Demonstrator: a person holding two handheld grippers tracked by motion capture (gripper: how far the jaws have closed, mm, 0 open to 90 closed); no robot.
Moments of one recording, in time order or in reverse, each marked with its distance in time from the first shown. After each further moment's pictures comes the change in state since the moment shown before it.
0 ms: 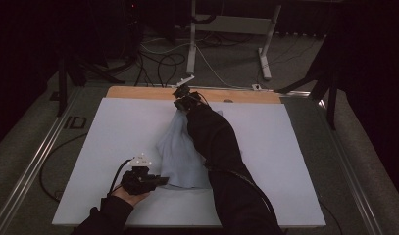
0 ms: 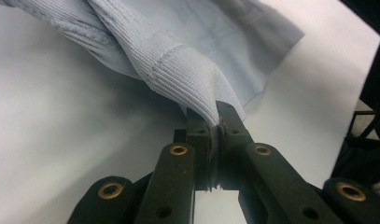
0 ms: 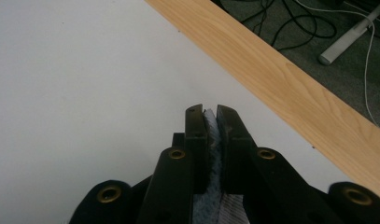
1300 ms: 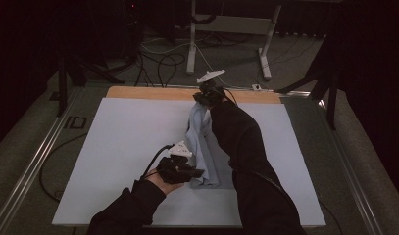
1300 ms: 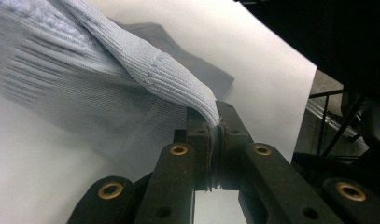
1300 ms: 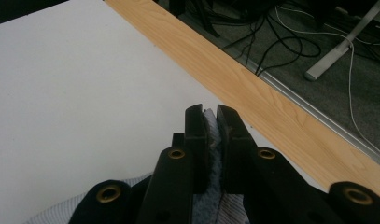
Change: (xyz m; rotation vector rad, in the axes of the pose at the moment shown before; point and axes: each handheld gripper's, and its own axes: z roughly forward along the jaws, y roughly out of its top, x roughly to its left) left arm -0.066 0.082 0.040 0.044 -0.100 0.172; right arm -0.048 -0.026 -0.070 -0.112 0.011 0.028
